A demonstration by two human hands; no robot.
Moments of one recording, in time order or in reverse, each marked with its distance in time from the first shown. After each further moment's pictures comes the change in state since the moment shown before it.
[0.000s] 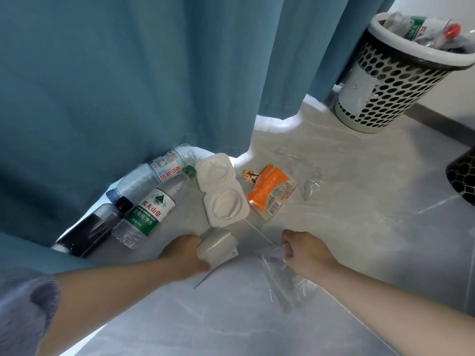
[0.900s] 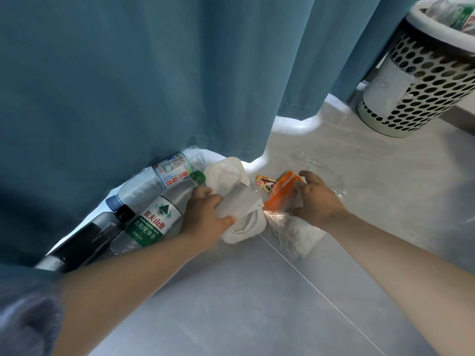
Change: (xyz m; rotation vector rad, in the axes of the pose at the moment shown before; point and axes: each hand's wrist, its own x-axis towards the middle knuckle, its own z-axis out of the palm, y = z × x) left_hand 0.064 0.031 -0.038 -0.236 0.417 0.090; right_hand 0.107 -0.005 -0.065 -0.006 0.111 -0.013
